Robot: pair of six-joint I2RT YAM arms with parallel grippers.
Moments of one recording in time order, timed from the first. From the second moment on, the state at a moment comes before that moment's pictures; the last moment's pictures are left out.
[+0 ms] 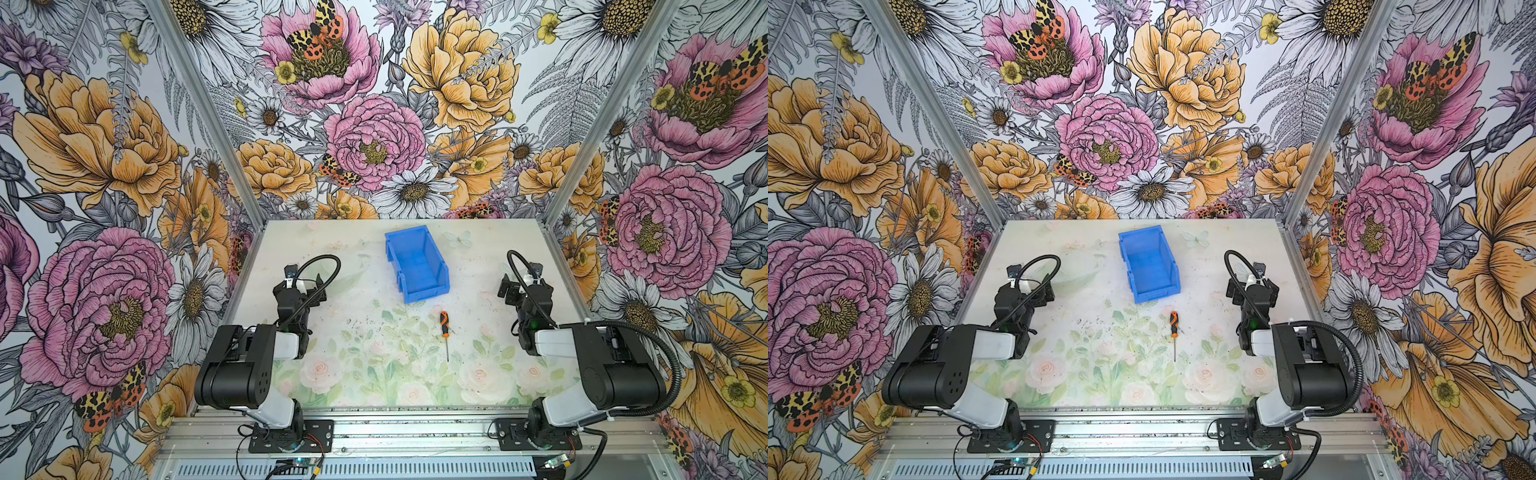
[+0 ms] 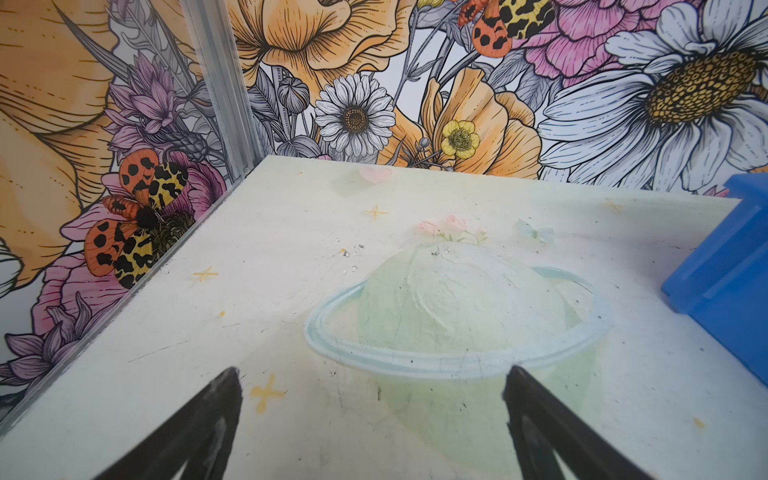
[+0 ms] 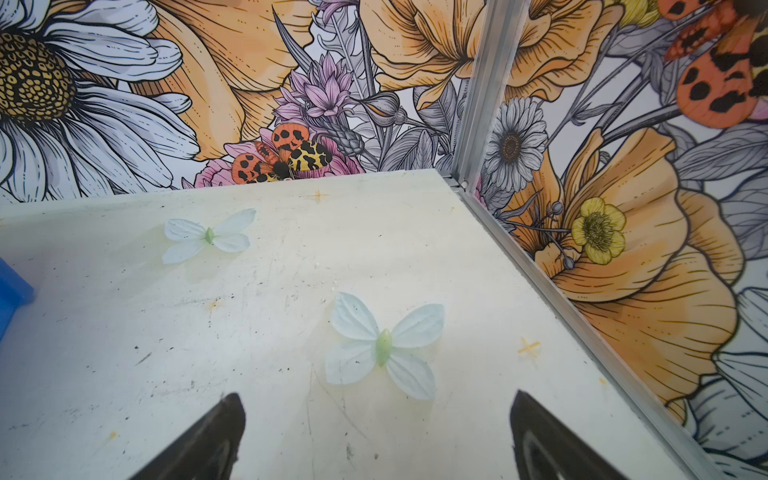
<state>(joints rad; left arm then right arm) -0.01 1.55 0.36 0.97 -0.14 -0.06 -0.01 1.53 0.38 0.86 0.22 0.04</state>
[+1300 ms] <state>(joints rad) 0.02 1.26 0.60 0.32 -0.16 -0.17 0.02 1.11 0.54 0.19 0.37 0.30</state>
